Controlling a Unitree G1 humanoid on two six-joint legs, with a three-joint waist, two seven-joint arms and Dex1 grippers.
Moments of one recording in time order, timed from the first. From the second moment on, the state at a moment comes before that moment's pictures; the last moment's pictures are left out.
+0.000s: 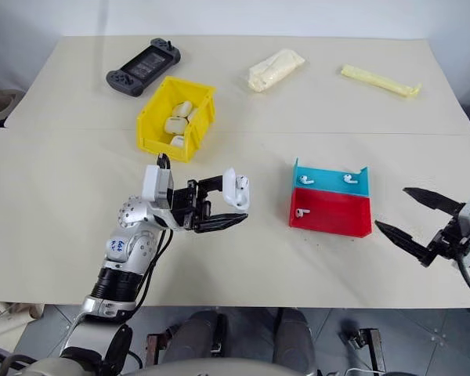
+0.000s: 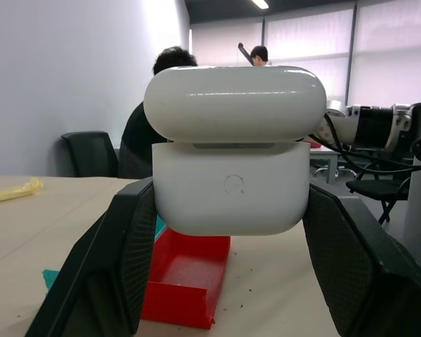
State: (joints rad) left arm -0.45 0.20 -0.08 0.09 -0.54 -0.02 -1.22; right arm 0.10 -0.84 -0.59 0.03 0.56 0.05 1.19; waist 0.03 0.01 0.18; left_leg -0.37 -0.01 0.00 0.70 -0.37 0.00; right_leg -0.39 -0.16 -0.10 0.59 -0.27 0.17
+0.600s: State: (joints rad) left arm -0.42 0.16 -0.09 0.08 -0.52 -0.07 -1.17; right arm -0.81 -0.98 0.10 0.55 0.09 0.22 1.23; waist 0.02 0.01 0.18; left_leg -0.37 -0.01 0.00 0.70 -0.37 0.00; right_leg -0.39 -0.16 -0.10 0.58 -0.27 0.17
